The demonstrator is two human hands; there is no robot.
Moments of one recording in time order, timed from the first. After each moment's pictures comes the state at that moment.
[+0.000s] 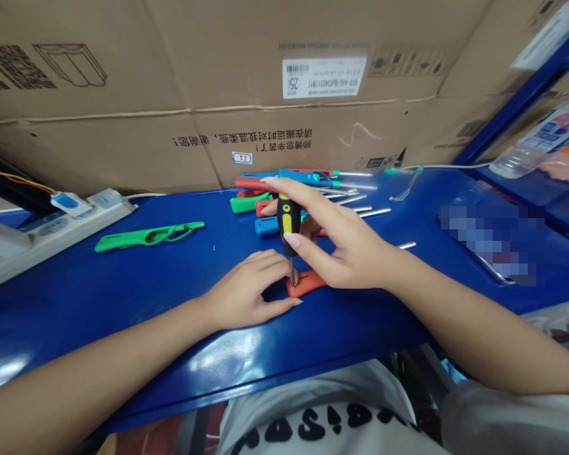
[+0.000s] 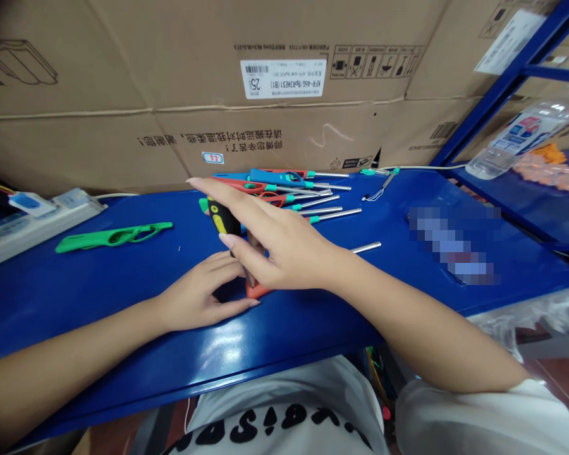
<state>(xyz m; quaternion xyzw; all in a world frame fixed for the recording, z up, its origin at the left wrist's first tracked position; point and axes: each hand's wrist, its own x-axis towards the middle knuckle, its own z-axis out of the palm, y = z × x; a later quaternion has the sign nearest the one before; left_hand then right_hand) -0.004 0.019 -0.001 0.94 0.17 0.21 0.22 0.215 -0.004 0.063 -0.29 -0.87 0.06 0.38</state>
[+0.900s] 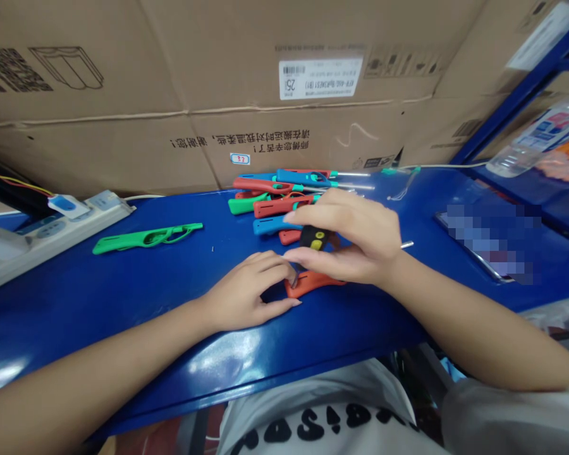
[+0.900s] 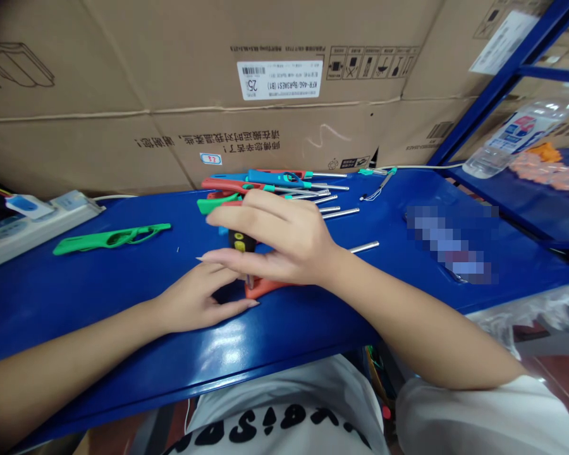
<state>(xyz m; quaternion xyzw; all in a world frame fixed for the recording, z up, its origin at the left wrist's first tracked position) -0.004 0.018 0.000 0.94 0.16 0.21 0.22 0.217 -0.001 0.062 -0.20 -0.83 -0.10 0.51</state>
